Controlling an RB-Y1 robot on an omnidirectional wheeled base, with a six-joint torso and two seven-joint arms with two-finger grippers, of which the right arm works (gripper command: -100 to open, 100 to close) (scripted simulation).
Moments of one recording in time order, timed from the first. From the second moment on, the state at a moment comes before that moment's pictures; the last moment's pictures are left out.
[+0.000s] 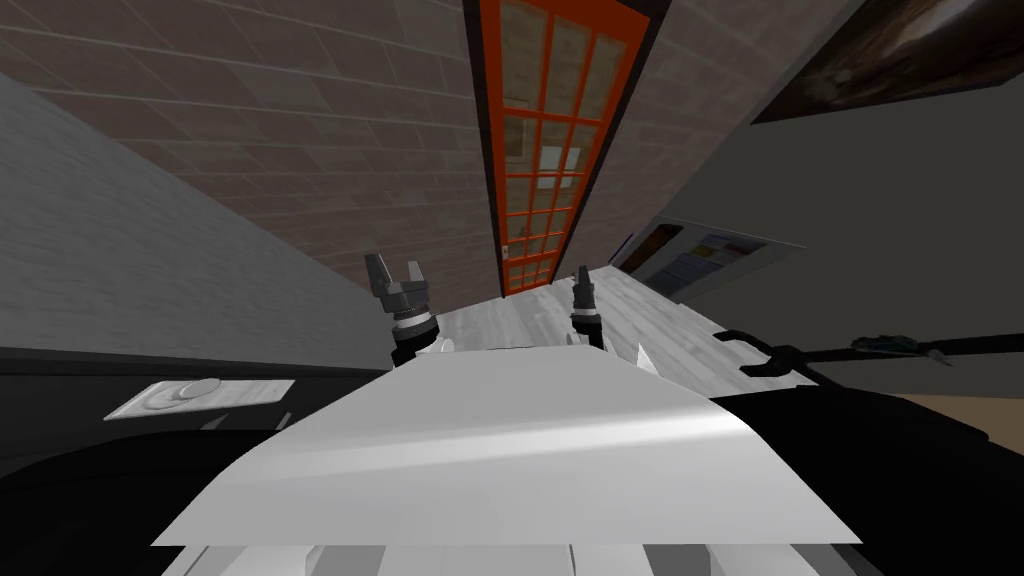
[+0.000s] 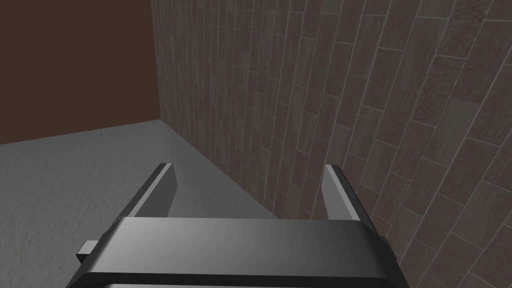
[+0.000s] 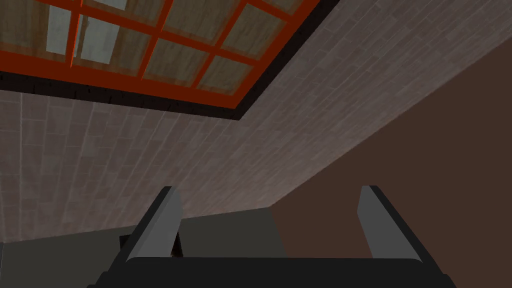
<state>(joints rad) 0.44 -0.08 -0.03 -1.98 0.06 -0.61 0.25</state>
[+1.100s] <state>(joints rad) 0.36 -0.10 -0.13 -1.72 0.16 -0.67 0.44</state>
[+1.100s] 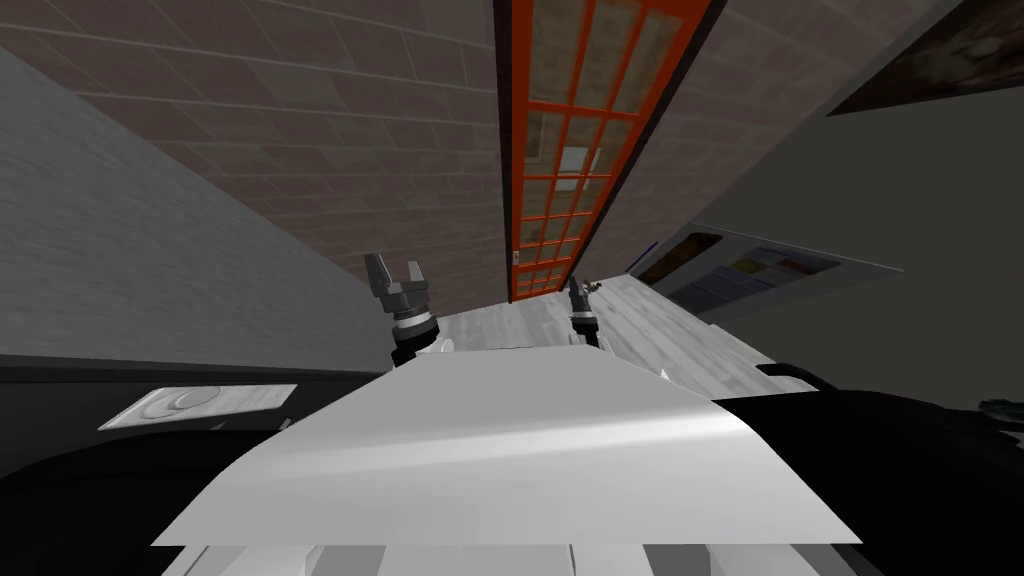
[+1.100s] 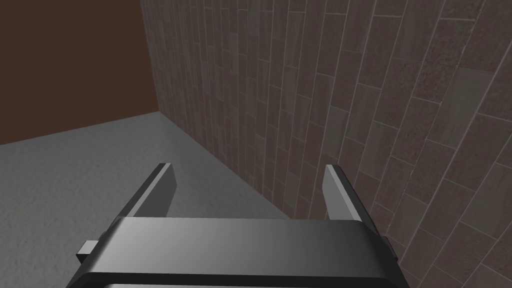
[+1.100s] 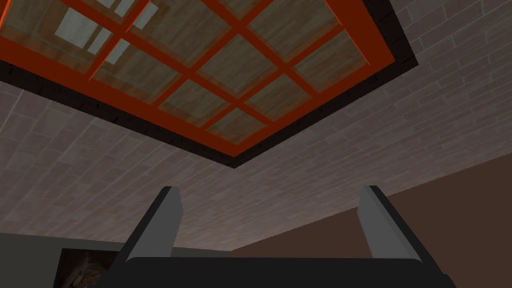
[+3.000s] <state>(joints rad) 0.21 -0.09 -0.28 -1.28 0.34 -0.77 0.79</state>
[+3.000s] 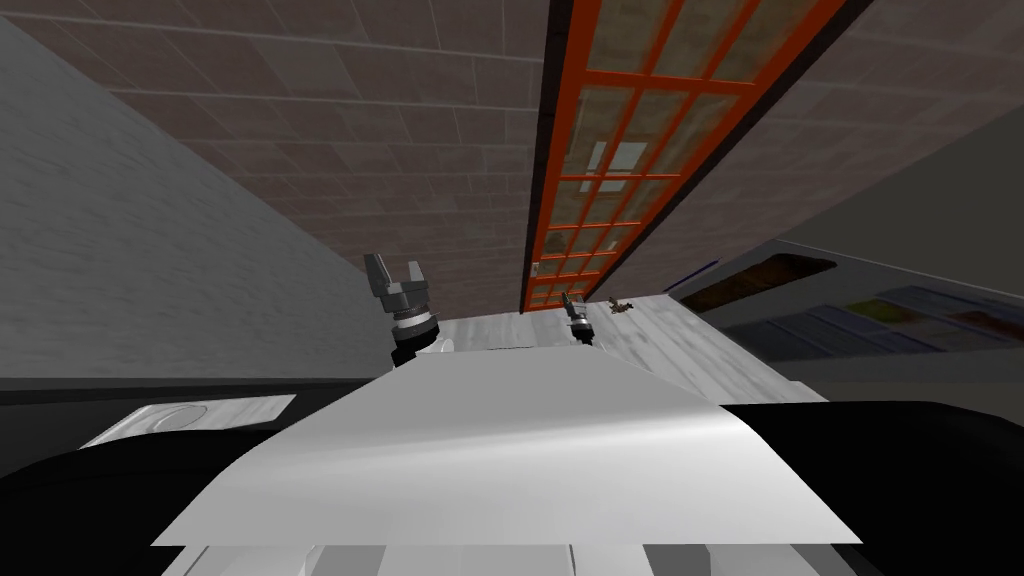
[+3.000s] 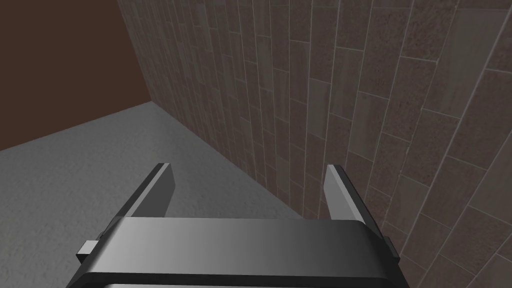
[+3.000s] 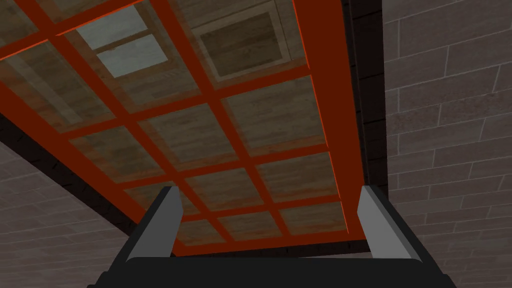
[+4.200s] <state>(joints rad) 0.12 -0.07 -0.38 -0.99 0.45 -0.85 1.02</state>
